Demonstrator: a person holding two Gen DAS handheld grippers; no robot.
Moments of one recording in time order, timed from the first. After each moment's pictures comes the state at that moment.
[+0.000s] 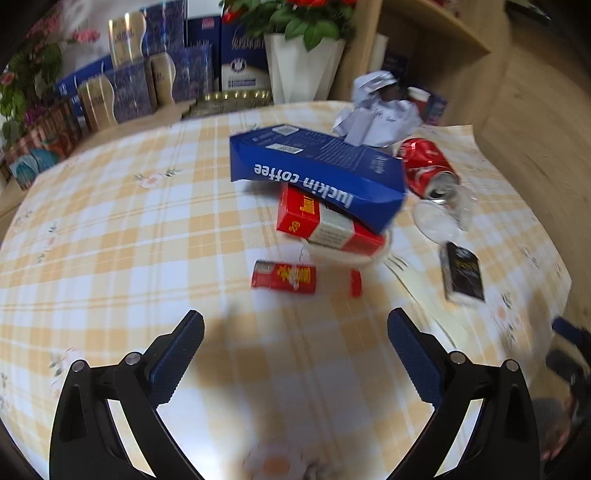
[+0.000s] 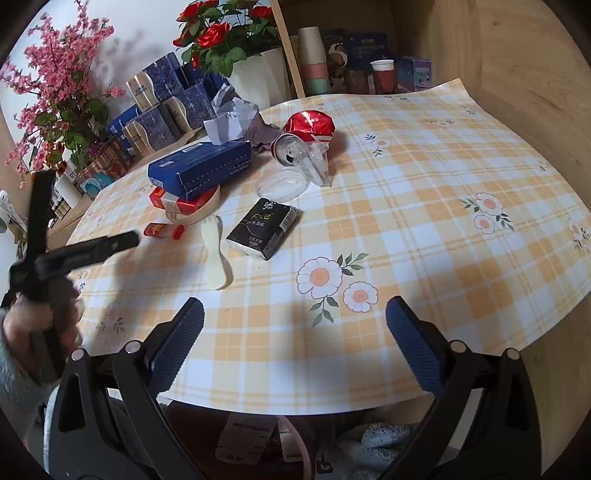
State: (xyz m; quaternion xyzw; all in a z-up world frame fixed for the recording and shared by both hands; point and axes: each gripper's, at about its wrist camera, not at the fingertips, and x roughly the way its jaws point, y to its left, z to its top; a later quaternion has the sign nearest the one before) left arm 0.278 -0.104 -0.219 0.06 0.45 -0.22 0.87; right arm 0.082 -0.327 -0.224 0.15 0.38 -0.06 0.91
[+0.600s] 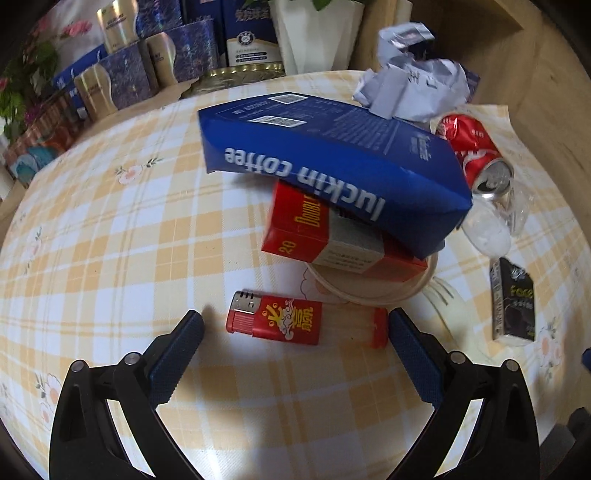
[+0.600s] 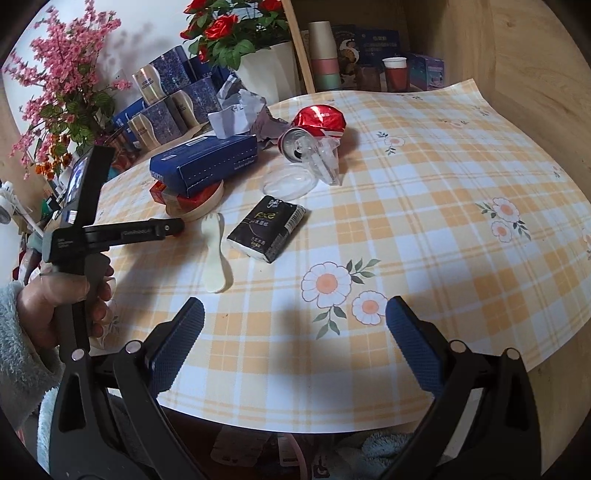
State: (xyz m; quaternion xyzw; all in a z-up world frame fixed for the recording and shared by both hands) left arm 0.316 -0.143 -0.250 0.10 0.48 -0.16 0.86; right arm 0.096 -0.324 -0.232 0.14 0.38 -0.04 0.91
